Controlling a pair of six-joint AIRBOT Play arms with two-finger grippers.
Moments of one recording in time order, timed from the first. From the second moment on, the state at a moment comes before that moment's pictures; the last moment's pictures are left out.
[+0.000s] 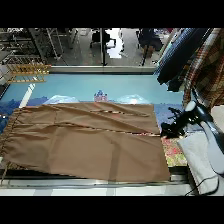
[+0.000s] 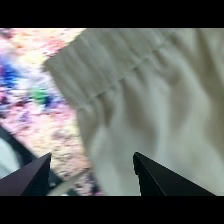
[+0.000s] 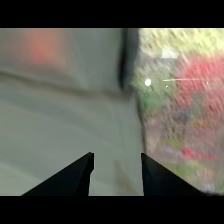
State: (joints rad) left arm 1.04 -1.33 1.03 -1.89 1.04 1.81; right arm -0.31 -1.59 1.27 -1.26 1.51 1.40
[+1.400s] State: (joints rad) left arm 1.04 -1.57 1.05 -2.12 0.86 1.78; right arm -0.86 -0.82 0.42 -1.13 1.56 1.32
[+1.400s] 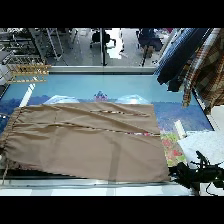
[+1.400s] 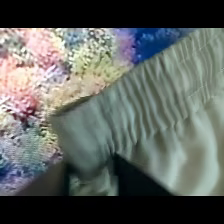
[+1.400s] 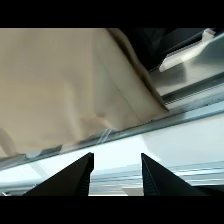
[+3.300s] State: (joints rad) left arm 1.04 -1.55 1.05 -2.13 0.87 1.79; right arm -0.55 -0.91 0.45 -1.23 1.30 1.67
